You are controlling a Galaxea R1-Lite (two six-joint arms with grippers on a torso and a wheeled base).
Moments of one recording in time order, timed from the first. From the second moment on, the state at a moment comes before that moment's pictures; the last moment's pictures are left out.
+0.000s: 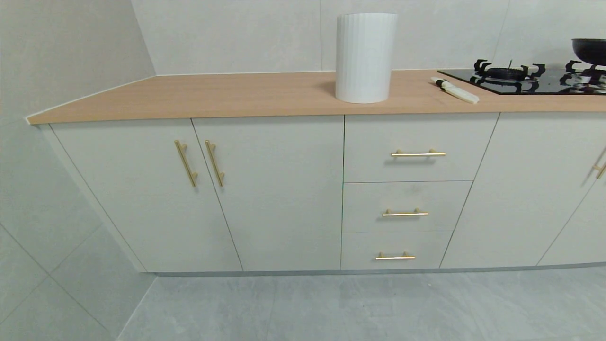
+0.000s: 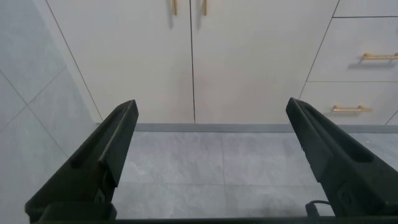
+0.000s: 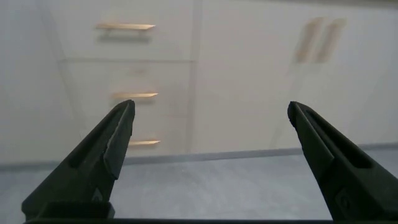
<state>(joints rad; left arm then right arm) 0.00 0.00 0.00 0.00 0.02 -0.01 0.01 0.01 -0.22 0.09 -0.10 -0.10</state>
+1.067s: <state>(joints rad) 0.00 0.00 0.00 0.00 0.02 0.00 0.01 0.00 0.00 0.00 0.01 0.01</state>
